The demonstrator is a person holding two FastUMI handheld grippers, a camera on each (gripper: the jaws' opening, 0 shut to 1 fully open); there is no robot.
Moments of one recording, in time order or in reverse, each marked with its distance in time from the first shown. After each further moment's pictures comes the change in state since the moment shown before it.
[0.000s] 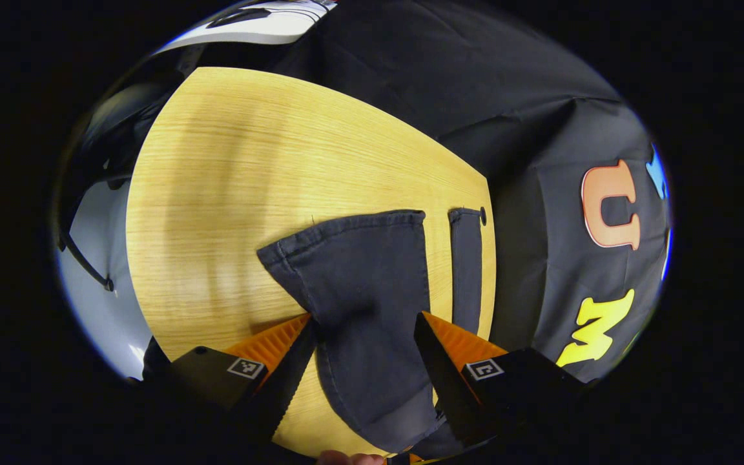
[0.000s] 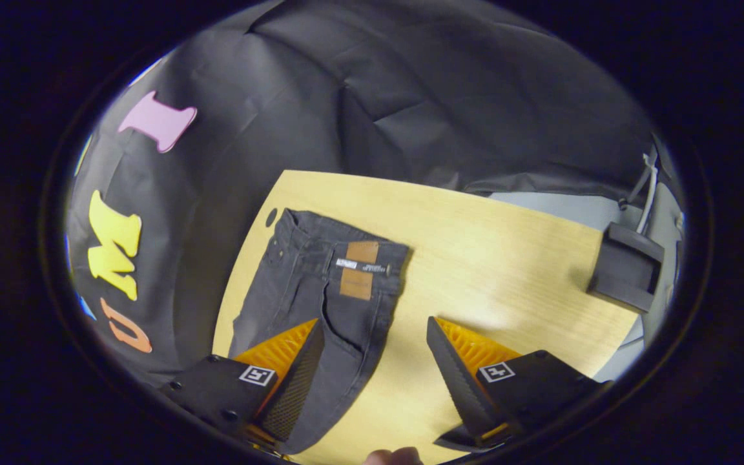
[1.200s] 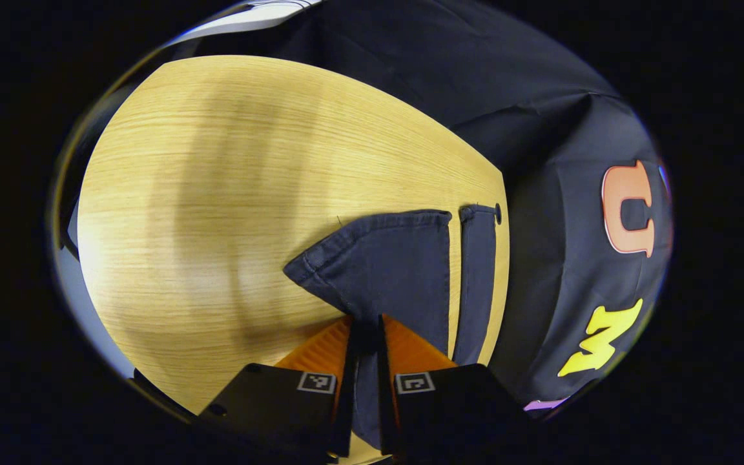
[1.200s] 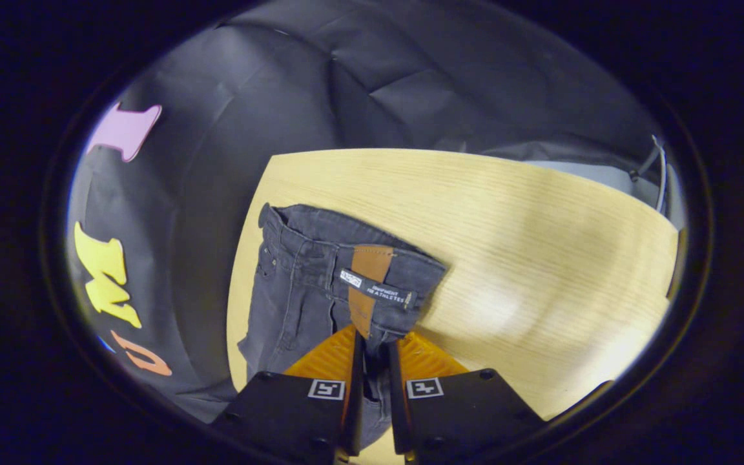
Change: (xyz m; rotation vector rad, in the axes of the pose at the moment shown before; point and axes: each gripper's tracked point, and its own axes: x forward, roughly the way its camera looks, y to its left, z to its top) left arm 0.044 -0.014 0.001 -0.011 0.047 0.053; right arm 0.049 0.014 0.007 0.109 0.137 -0.015
